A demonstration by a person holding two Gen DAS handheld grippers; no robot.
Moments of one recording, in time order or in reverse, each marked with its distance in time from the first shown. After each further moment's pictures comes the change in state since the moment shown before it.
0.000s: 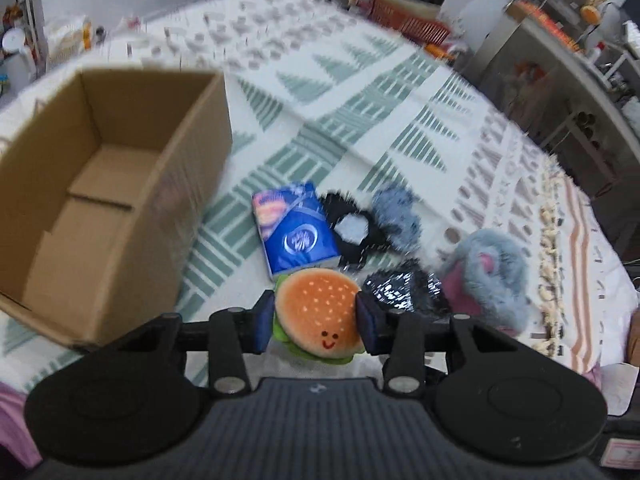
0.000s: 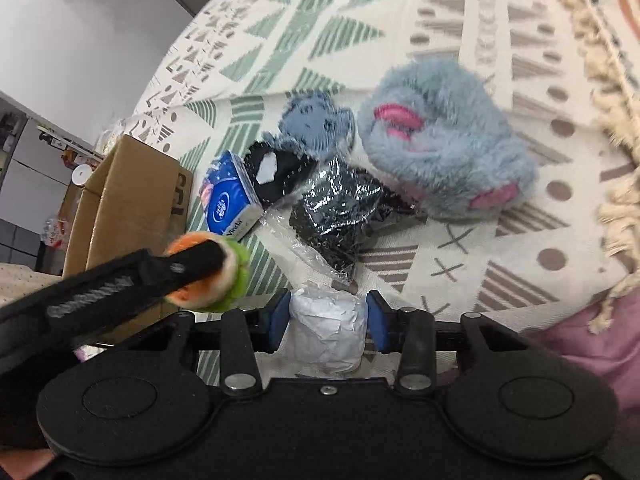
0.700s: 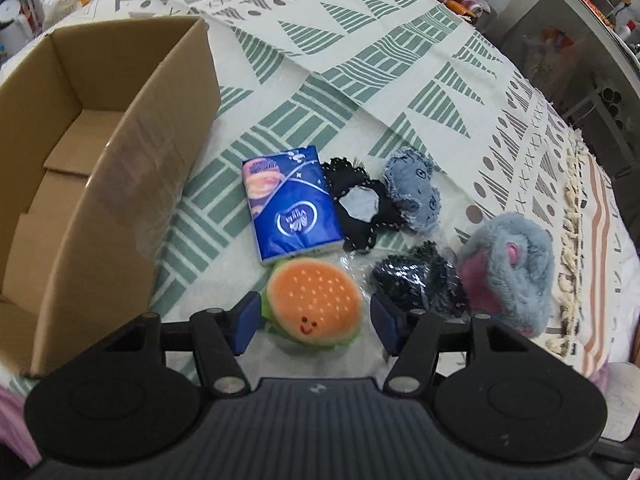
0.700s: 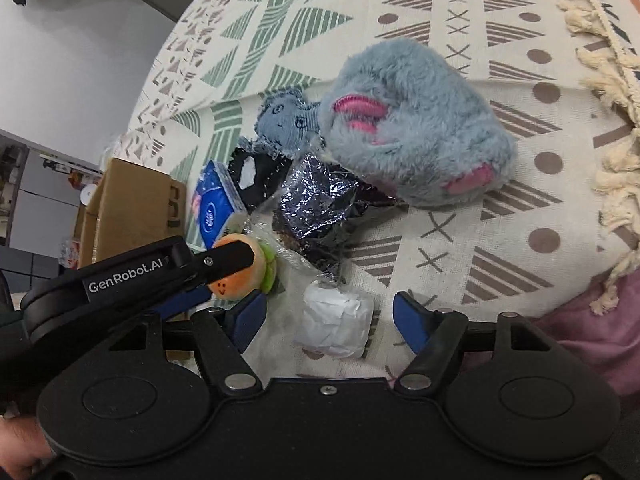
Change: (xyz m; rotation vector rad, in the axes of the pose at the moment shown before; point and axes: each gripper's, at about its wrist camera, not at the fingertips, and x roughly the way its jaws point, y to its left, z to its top) left arm 0.051 -0.004 0.011 -0.026 0.168 0.041; right arm 0.011 -0.021 0.006 0.121 0.067 0.056
